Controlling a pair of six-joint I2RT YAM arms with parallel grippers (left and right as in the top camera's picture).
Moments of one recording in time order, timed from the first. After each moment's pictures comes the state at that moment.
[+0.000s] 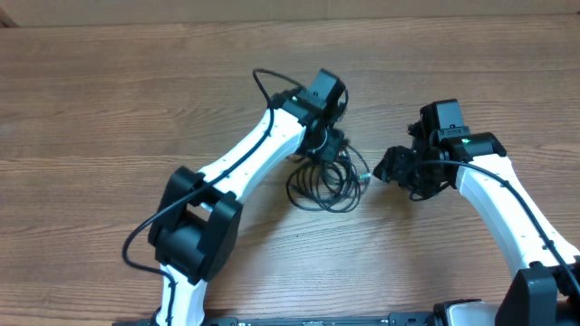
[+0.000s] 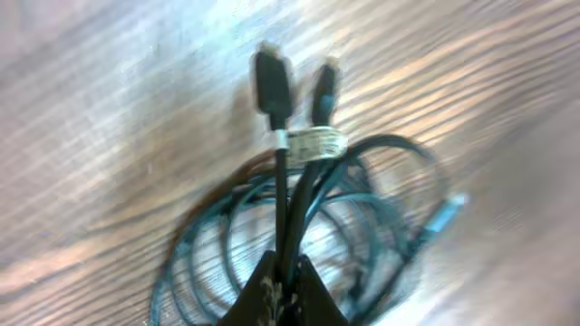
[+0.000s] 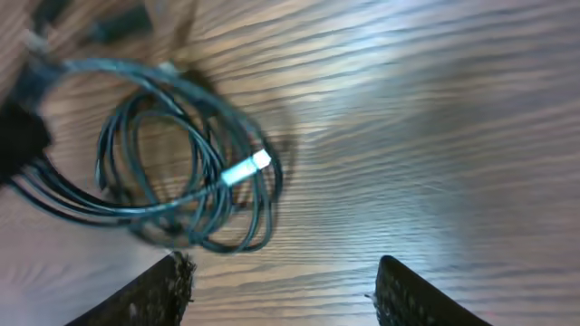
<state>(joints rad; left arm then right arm) -0.61 2.05 1.69 -0.88 0.18 -0.23 0.12 1.51 1.04 -0.87 -0.31 0.41</state>
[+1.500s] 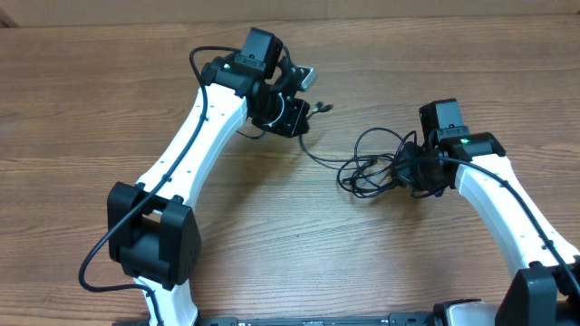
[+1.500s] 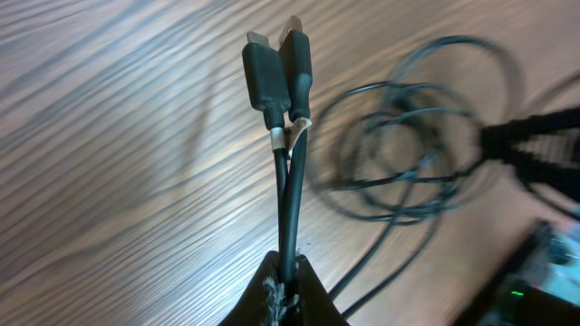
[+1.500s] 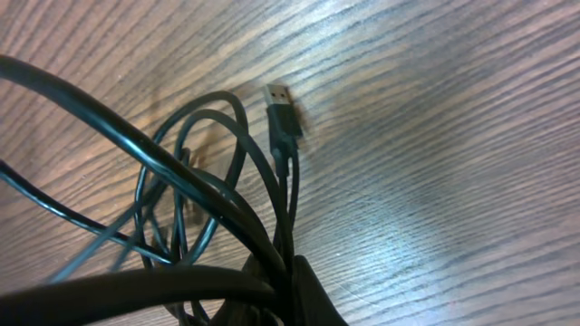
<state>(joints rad) -0.38 1.95 1.75 -1.04 0.51 -0.02 0.13 1.51 1.04 -0.86 -0.10 0.66</state>
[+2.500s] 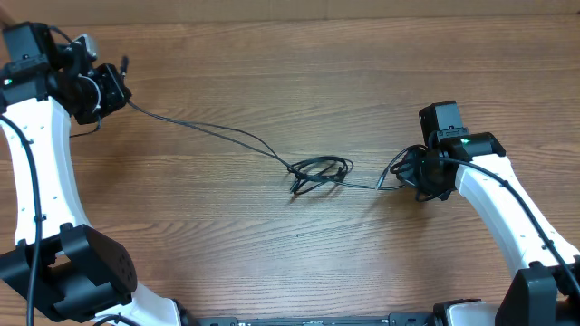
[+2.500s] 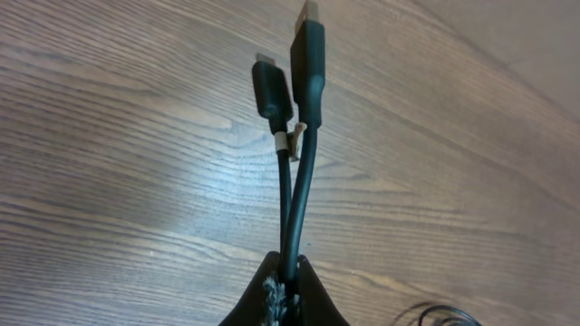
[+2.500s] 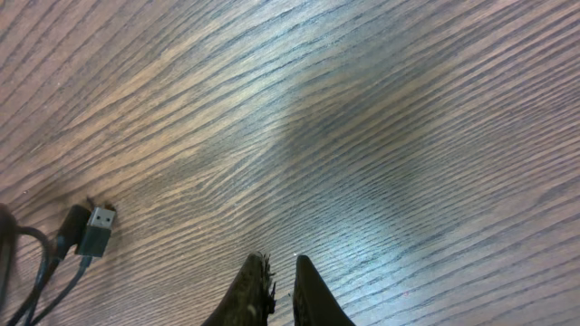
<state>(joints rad) 0.36 1.78 1.75 -1.04 0.39 -0.17 0.13 1.51 1.04 -0.92 -0.01 0.66</state>
